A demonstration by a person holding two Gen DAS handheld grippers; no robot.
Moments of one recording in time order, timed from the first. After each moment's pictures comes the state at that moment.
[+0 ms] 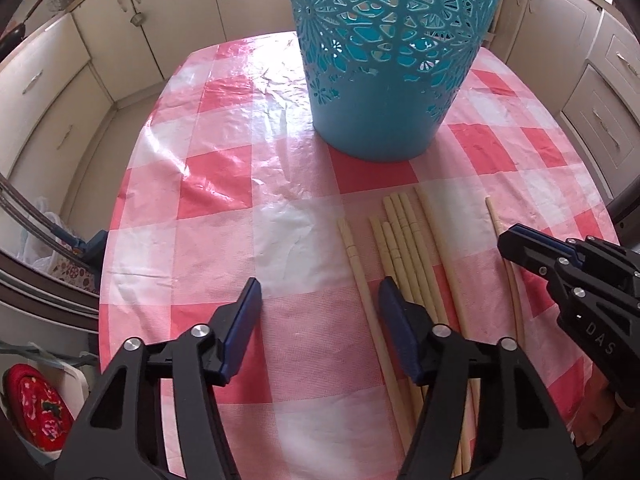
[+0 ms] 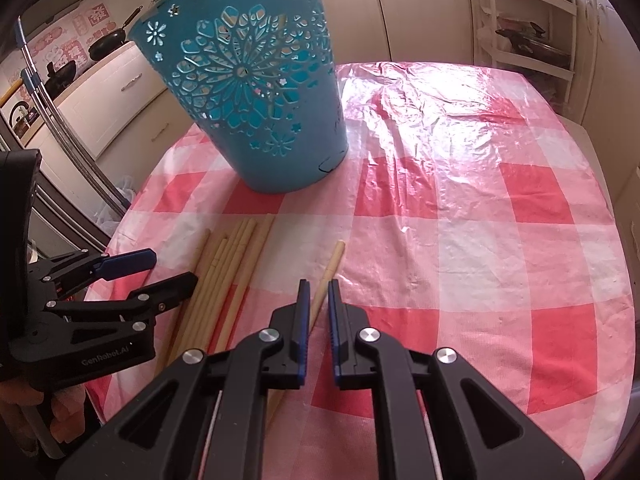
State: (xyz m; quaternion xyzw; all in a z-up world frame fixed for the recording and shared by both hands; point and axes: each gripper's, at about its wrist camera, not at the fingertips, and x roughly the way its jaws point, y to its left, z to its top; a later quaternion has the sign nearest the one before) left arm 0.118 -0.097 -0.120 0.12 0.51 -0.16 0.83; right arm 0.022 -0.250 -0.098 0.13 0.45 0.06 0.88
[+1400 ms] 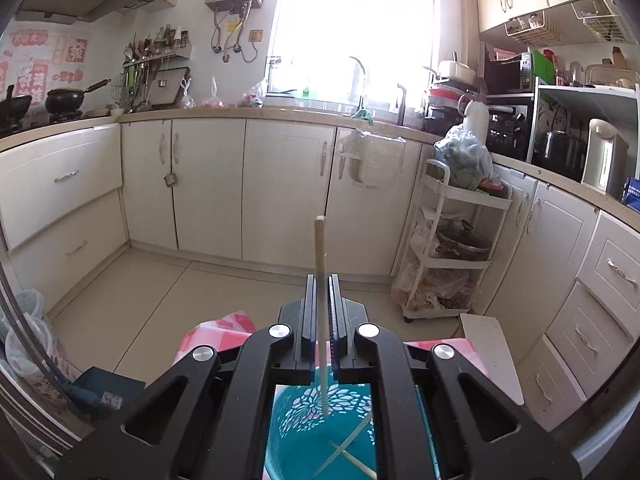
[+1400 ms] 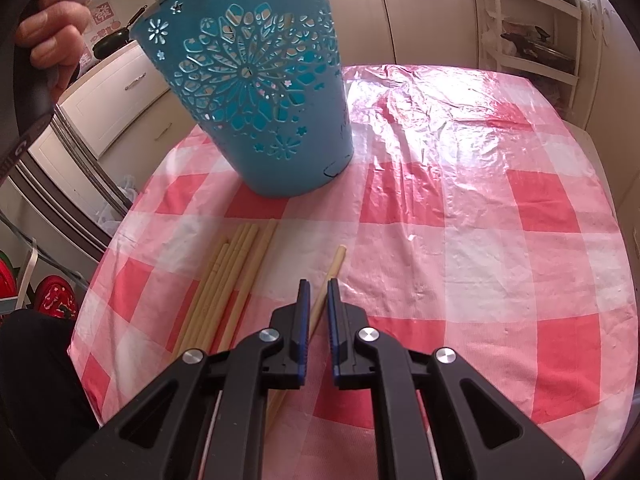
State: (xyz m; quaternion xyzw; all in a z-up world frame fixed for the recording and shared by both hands) left arm 0.216 -0.143 0.073 -0.03 0.21 -0.15 0.97; right arm 0.025 -0.247 -0.101 0.13 0.45 0.07 0.88
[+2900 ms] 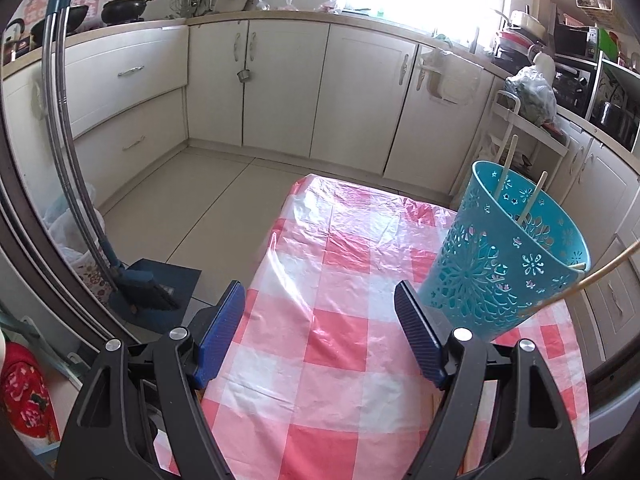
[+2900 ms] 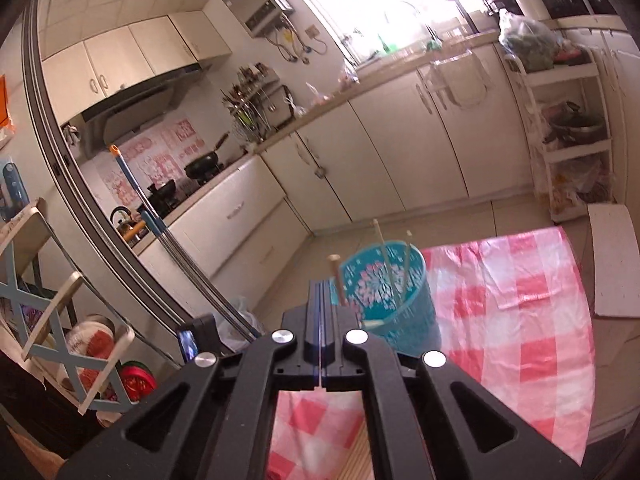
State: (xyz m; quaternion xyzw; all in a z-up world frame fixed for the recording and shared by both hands) left arm 0.159 -0.005 -0.043 -0.05 0.35 -0.06 0.93; right arm 0.007 -0.285 0.116 0.24 0.24 0.18 0.92
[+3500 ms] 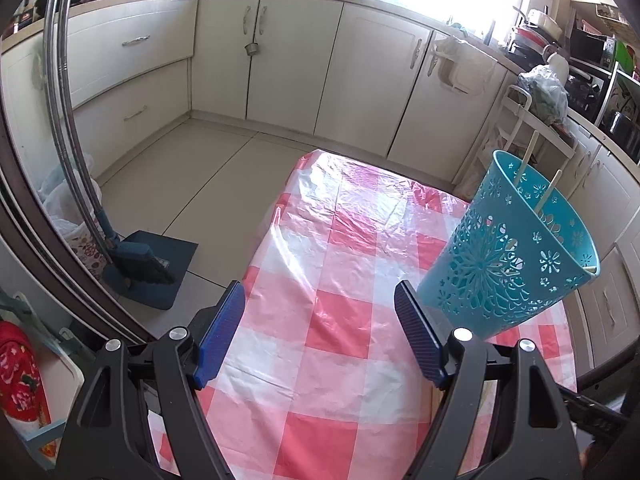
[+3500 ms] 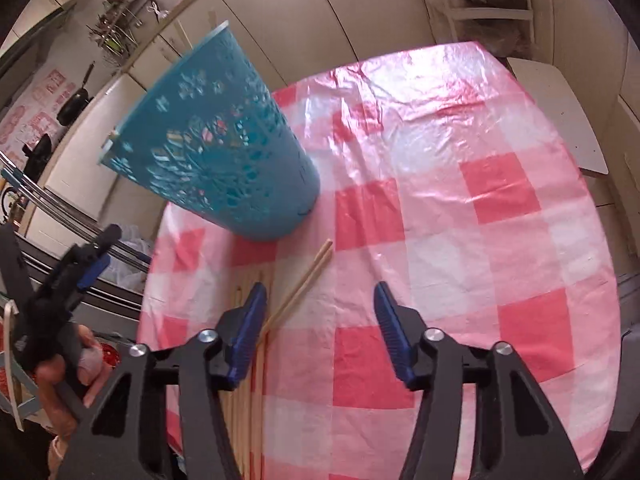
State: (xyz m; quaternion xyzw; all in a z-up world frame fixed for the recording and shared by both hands) left arm 0.170 0.001 -0.055 -0.08 0.39 -0.06 0.91; right arm 0.044 -0.279 -0.072 0.25 0.48 0.02 0.84
